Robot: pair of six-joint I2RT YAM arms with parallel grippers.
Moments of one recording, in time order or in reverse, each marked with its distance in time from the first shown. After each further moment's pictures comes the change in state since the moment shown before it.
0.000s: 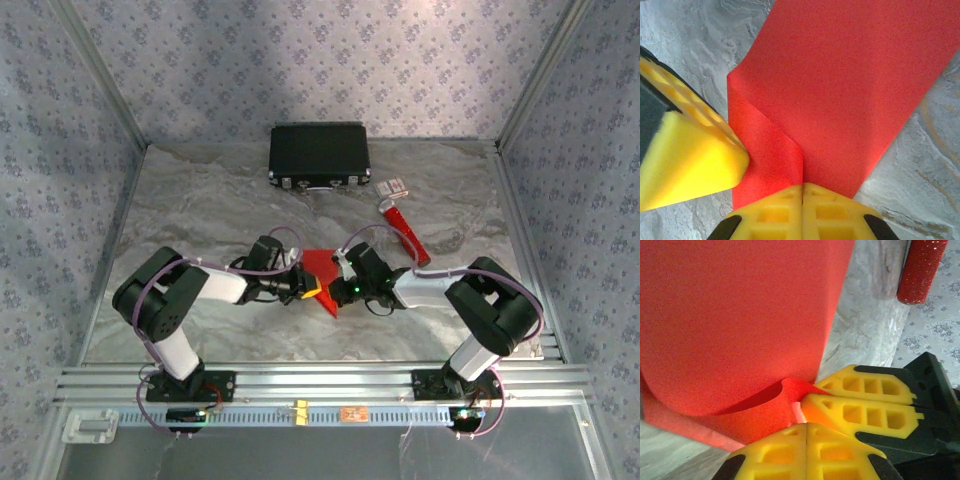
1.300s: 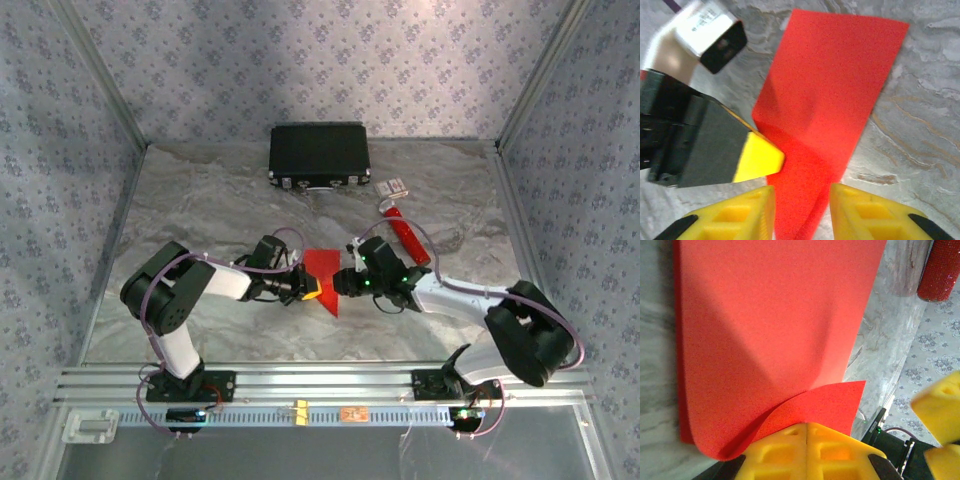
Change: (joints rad) left arm 0.000 0.059 0.032 -0.050 0.005 0.048; right arm -0.028 -0.234 -0.014 -0.135 0.043 0.154
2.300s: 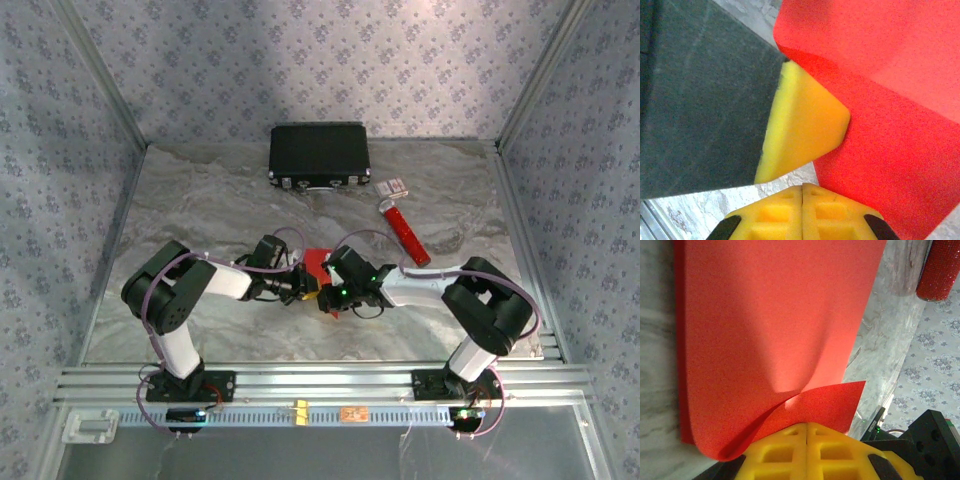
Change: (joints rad) left arm 0.000 0.008 0.006 0.001 0.007 0.000; right arm 0.132 0.257 0.137 -0.079 -0.103 0.092
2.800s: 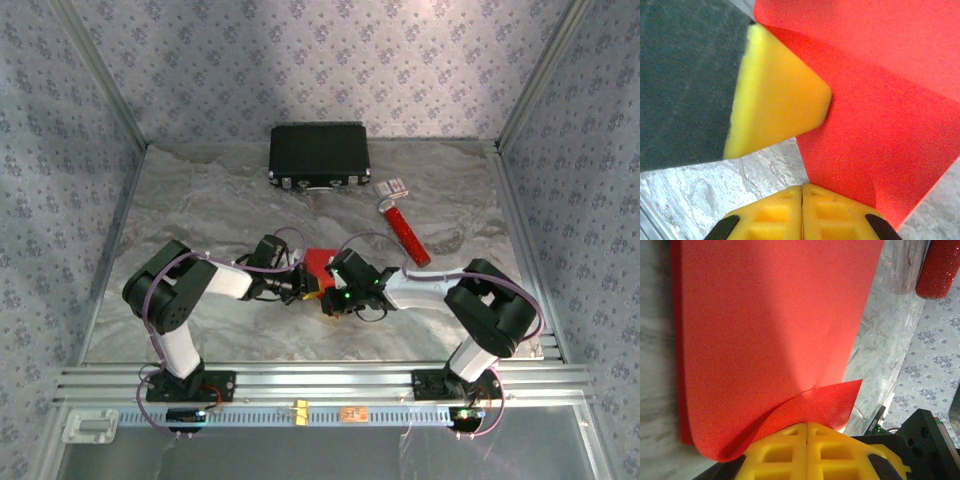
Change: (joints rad) left arm 0.000 0.006 0.005 0.003 0.004 0.011; right arm 0.000 -0.021 -0.043 0.007 0.010 0.008
